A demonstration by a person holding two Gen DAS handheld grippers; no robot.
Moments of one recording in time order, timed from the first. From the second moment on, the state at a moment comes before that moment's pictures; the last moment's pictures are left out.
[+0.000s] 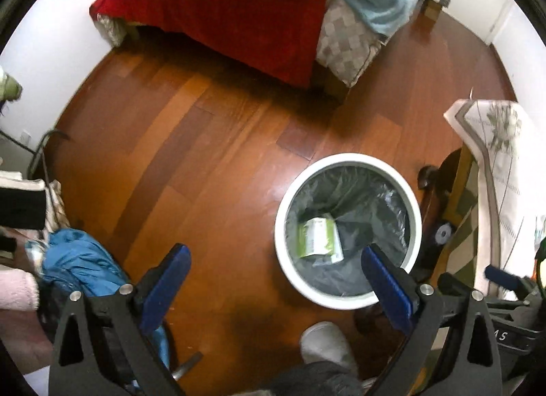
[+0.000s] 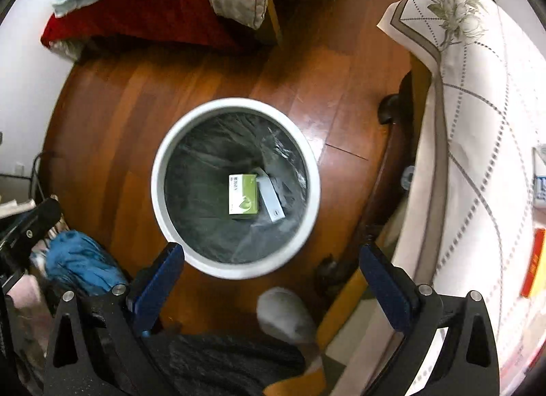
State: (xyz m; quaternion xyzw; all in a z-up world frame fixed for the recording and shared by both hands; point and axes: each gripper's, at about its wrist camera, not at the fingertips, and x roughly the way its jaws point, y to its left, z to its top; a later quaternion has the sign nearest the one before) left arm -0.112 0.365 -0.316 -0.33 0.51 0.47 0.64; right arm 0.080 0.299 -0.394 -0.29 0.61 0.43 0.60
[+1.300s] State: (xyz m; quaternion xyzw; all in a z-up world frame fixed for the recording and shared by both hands) left arm -0.130 0.200 -0.125 -0.24 0.42 0.49 0.73; right arm 0.056 0.118 -0.150 -0.16 0.49 0.55 0.66
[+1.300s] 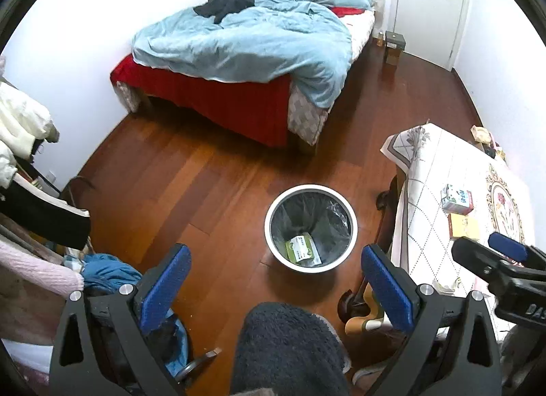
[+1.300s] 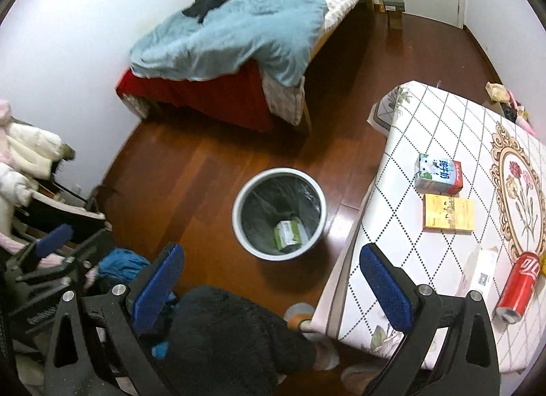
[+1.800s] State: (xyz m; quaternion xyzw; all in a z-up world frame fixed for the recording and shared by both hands) left arm 0.062 0.131 -0.196 -0.20 0.50 0.36 0.77; right arm 0.230 -0.066 -0.213 -0.03 0.58 0.32 0.75
